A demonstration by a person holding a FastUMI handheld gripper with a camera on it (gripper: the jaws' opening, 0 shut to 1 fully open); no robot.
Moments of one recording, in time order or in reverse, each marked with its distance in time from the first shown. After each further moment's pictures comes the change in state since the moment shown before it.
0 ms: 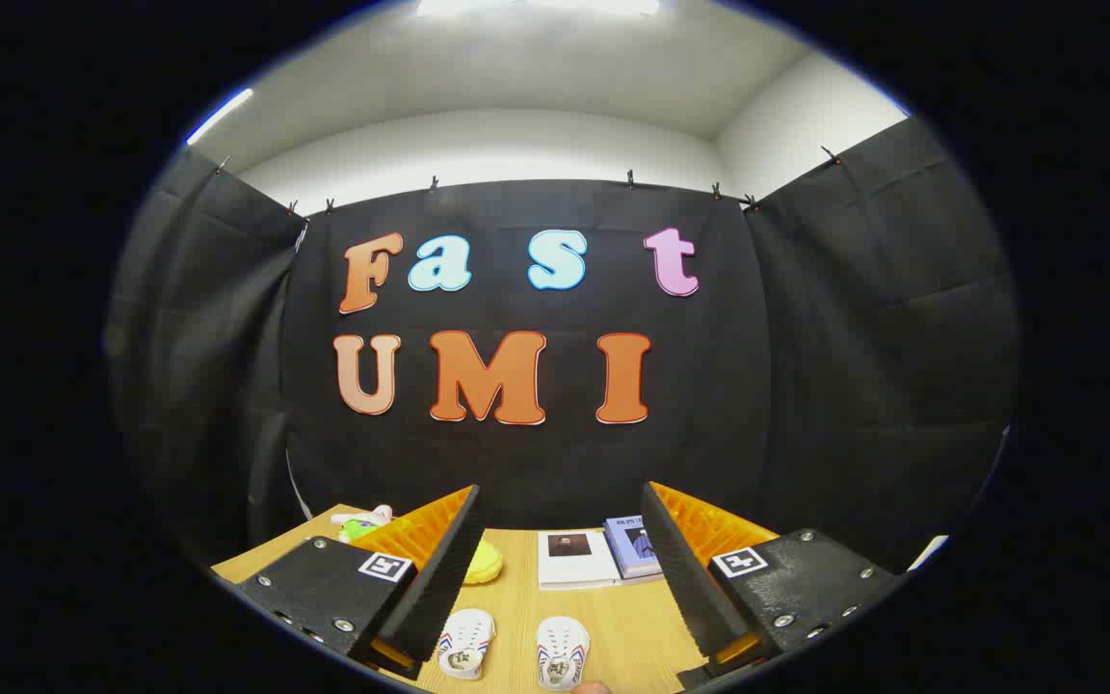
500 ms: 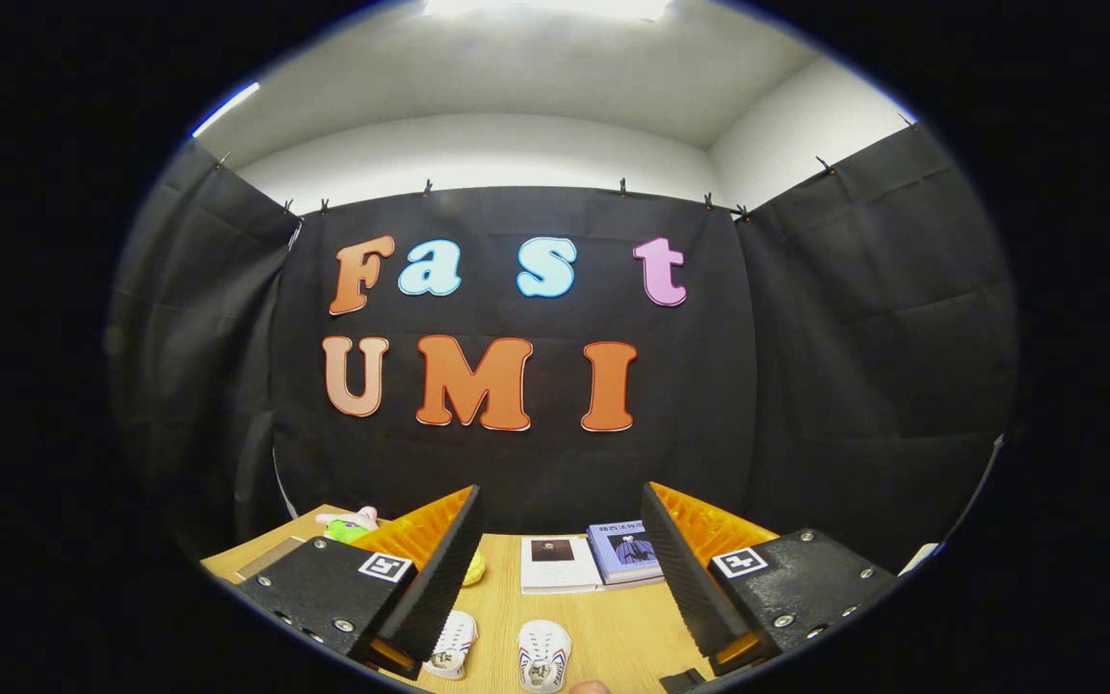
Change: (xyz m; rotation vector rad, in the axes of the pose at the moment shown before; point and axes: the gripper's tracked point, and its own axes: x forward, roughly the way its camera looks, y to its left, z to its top) arm -0.002 -0.013 0.003 -0.016 -0.008 -0.030
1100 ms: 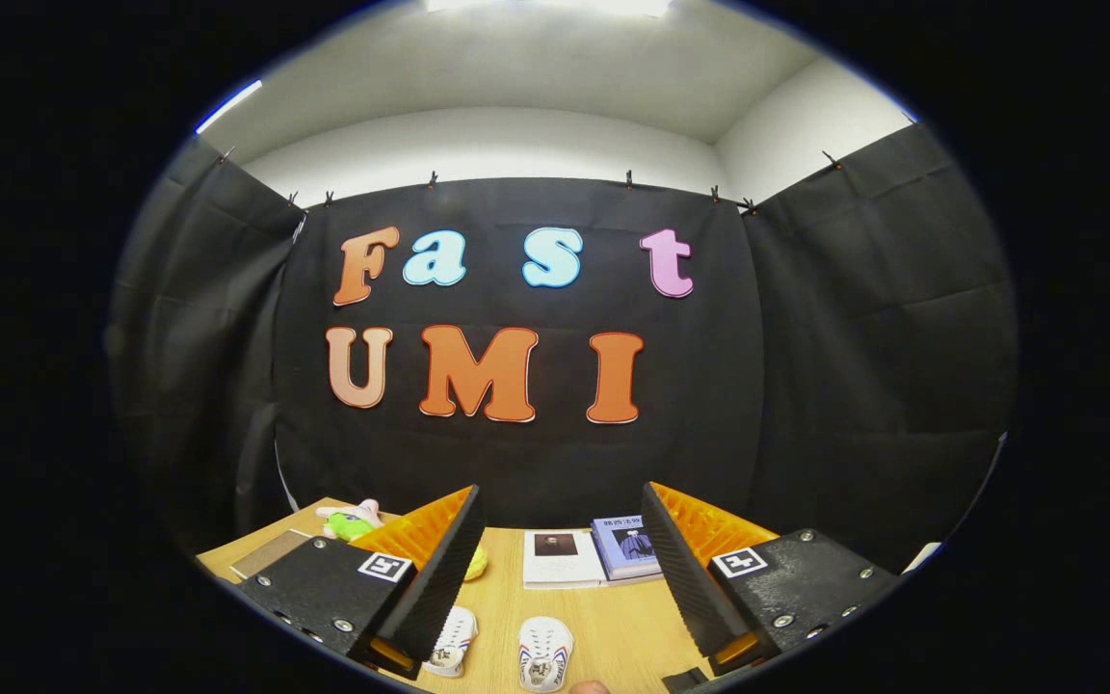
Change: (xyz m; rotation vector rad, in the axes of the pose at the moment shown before) arm 0.008 0.009 -0.019 0.017 0.025 0.034
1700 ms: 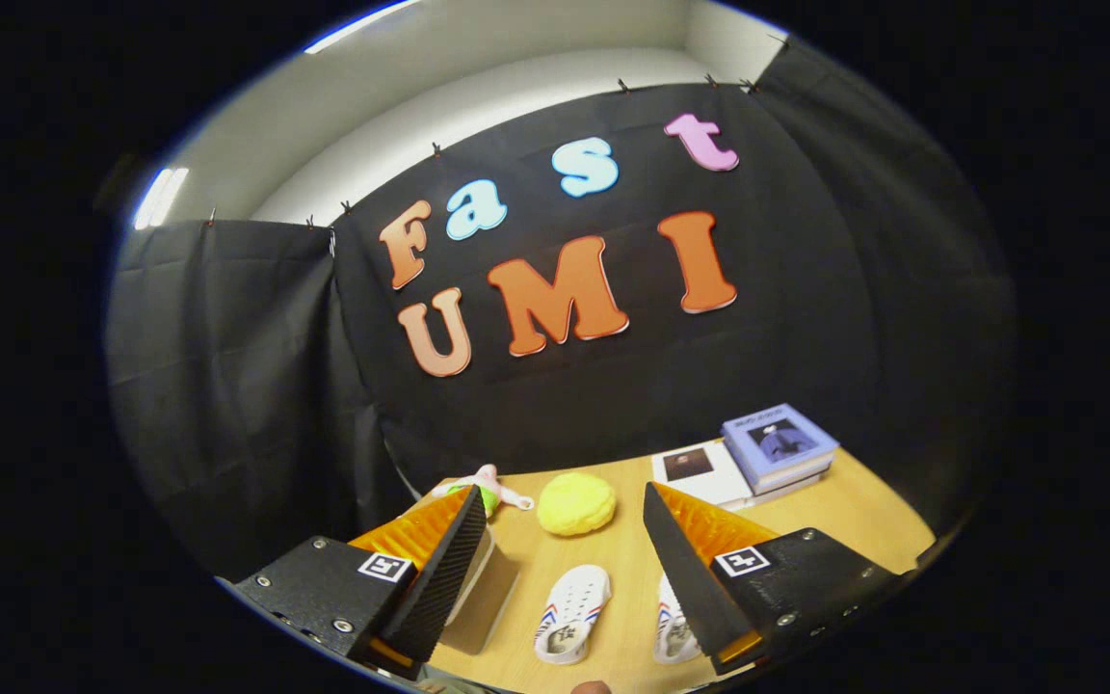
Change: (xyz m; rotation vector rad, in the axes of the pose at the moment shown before) arm 0.024 0.087 -0.131 0.336 0.257 0.329
